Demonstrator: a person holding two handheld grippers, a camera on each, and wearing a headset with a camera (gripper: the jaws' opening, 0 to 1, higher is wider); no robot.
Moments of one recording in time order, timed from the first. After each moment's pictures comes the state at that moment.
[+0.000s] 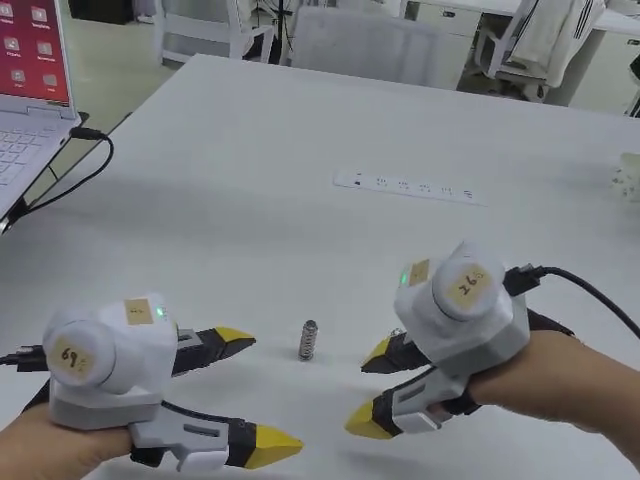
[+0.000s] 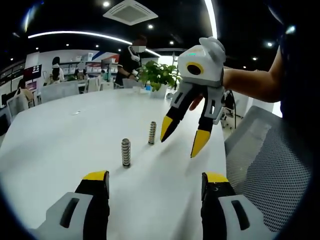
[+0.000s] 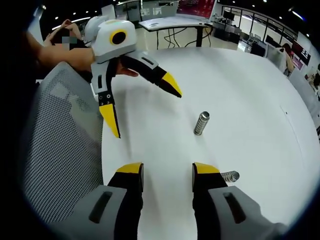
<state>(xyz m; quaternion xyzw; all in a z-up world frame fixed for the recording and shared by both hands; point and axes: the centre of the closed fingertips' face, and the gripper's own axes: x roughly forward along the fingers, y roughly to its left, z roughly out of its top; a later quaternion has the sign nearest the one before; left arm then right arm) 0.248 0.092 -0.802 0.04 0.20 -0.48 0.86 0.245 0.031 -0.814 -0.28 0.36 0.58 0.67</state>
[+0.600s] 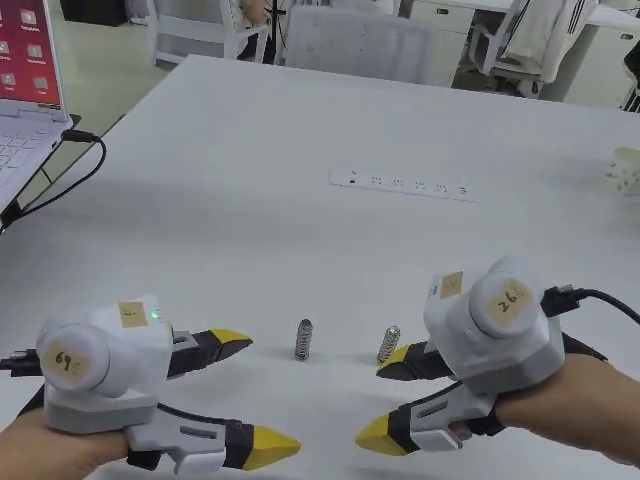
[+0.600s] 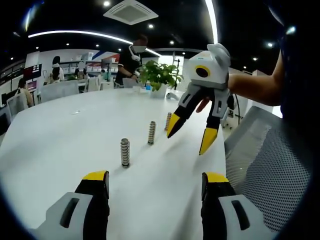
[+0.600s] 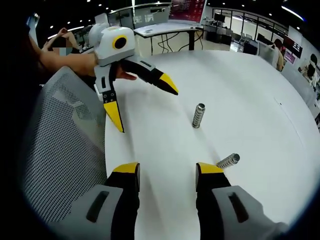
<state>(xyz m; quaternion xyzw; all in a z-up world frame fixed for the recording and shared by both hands) 0.247 0.091 -0.802 0.04 0.20 -0.47 0.86 0.238 0.014 -0.811 -0.25 0.36 0.56 0.70</state>
